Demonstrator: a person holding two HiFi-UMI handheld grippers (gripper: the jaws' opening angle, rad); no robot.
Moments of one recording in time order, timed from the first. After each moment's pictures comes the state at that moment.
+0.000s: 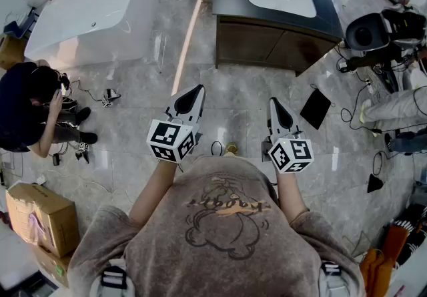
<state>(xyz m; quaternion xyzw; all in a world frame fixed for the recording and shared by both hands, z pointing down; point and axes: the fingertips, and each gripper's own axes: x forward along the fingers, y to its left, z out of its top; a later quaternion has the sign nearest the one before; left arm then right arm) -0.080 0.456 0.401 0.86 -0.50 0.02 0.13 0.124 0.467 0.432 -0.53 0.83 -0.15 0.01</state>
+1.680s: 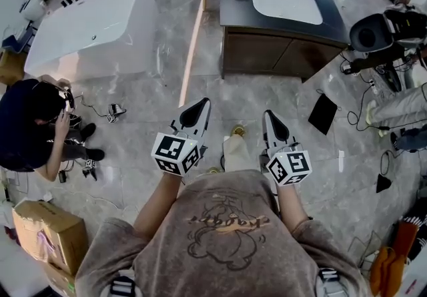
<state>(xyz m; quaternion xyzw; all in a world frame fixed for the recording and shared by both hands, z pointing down) -0.126 0.426 0.419 0.87 -0.47 0.02 0.14 0.047 0.449 0.452 -0.52 0.84 -0.14 0.02</state>
